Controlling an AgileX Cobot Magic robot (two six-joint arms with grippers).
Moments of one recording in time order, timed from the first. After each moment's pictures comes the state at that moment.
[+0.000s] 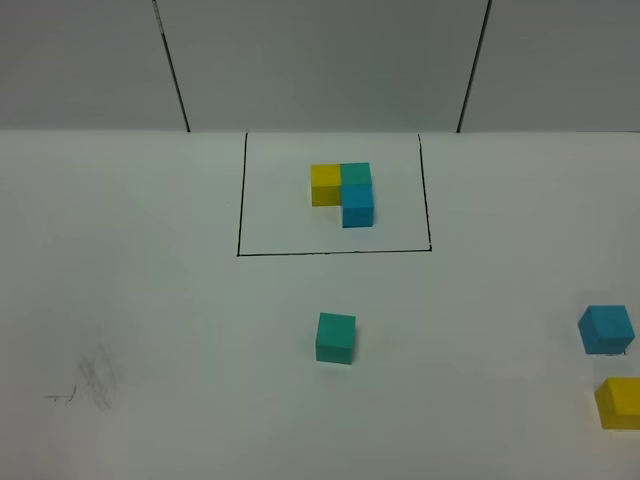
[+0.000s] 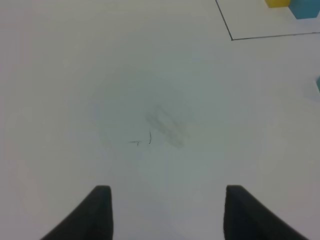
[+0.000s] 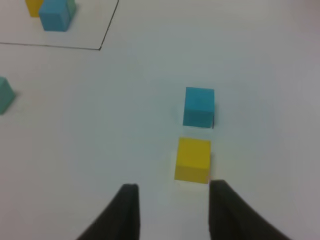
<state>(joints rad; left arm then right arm) -0.01 0.00 -0.51 -0.07 1.07 0.07 0.01 -0.01 -0.51 0.09 1.09 -0.09</state>
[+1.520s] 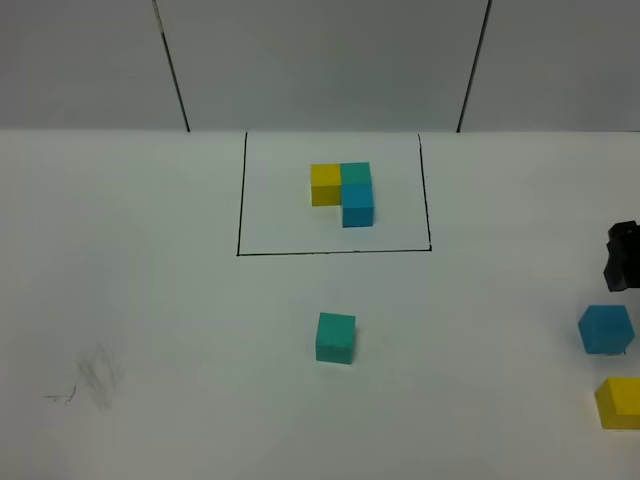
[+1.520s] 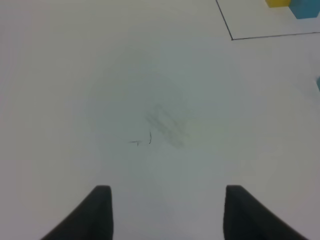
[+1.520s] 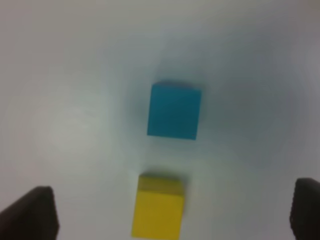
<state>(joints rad) -0.01 0.00 -0.51 -0.07 1.07 0.07 0.01 1.49 -1.10 -0.01 0.95 -0.09</state>
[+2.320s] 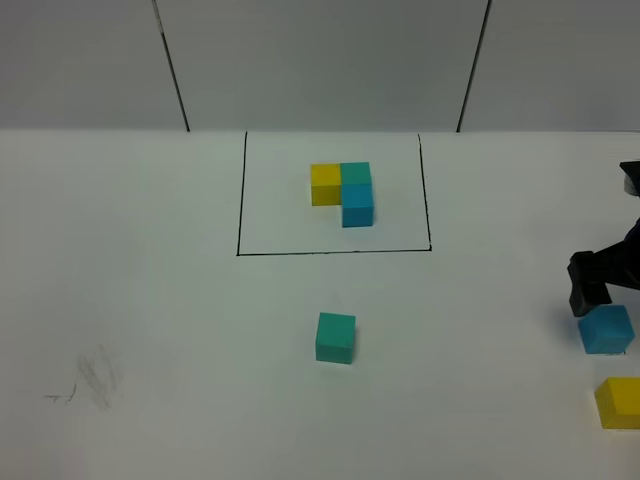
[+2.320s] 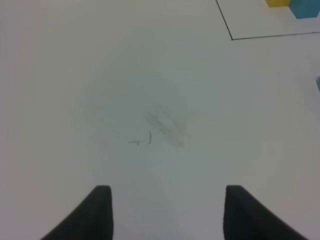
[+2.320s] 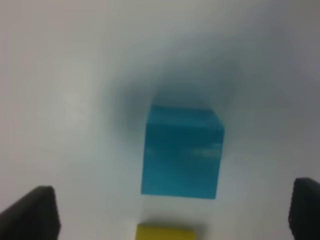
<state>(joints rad) -0.01 0.00 -0.51 -0.07 1.07 0.07 -0.02 1.77 -1.11 0.03 0.81 -0.10</state>
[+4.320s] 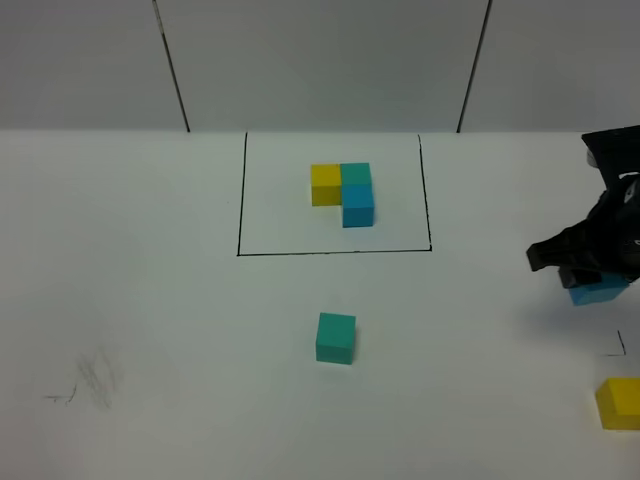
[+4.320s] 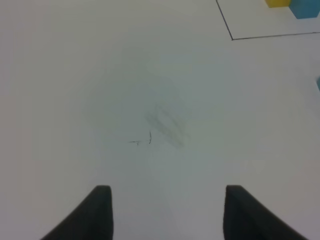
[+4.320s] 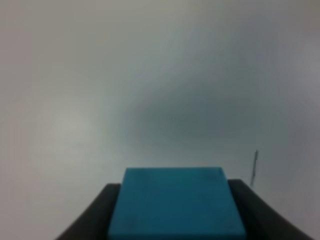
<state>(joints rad) -0.01 0.00 -0.51 -0.07 1.07 0.07 0.21 1.62 -1.10 -0.07 0.80 0.09</state>
